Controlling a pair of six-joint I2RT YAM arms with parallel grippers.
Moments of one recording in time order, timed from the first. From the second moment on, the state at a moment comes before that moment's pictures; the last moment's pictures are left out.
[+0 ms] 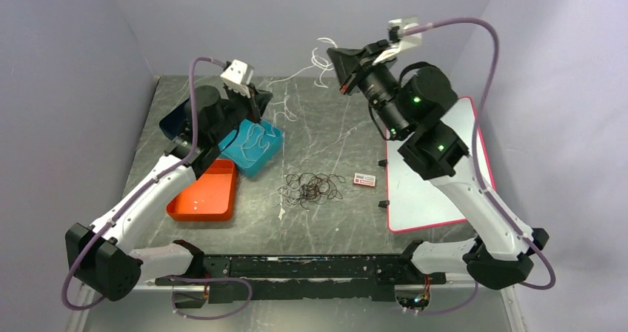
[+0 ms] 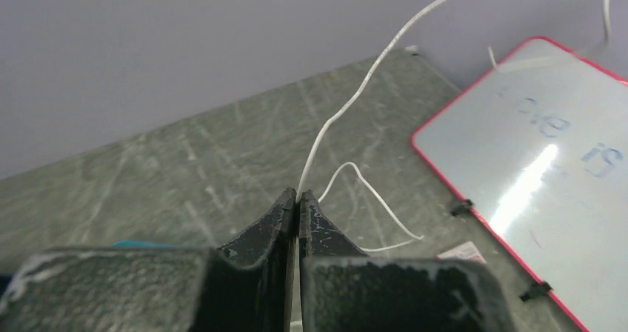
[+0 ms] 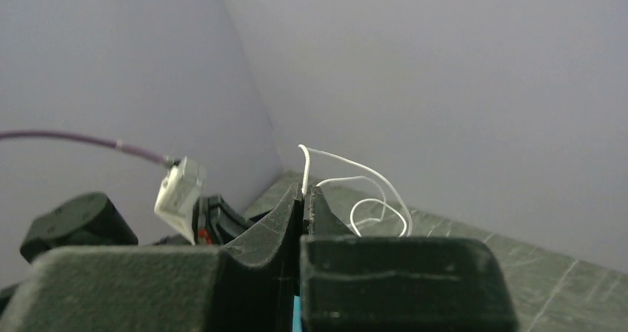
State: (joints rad) left arm -0.51 1.20 1.07 0.12 0.12 -0.14; right arm 0.81 1.22 1.67 -0.14 0.23 0.15
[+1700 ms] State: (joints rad) left arm -0.14 1.42 0.92 -0.07 0.06 -0.40; right arm 0.70 1.95 1.63 0.14 -0.35 0.39
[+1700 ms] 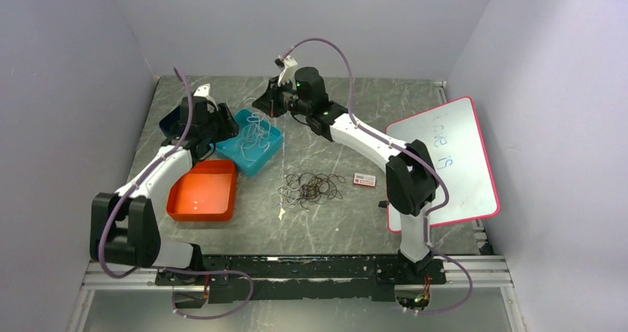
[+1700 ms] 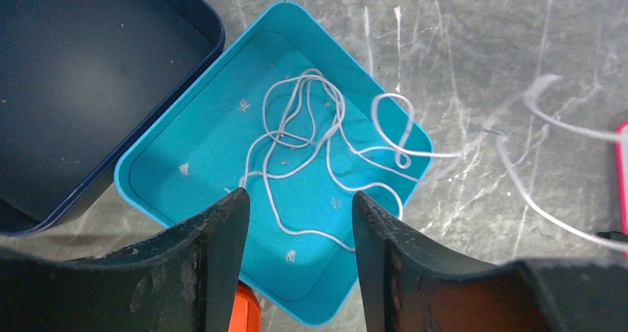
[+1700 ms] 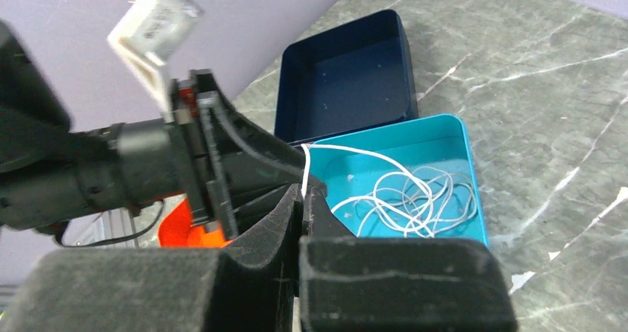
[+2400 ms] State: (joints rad) left arm -0.14 1.03 0.84 -0.22 0.06 -0.35; right arm 0.75 2.37 1.94 -0.10 -0.45 0.34
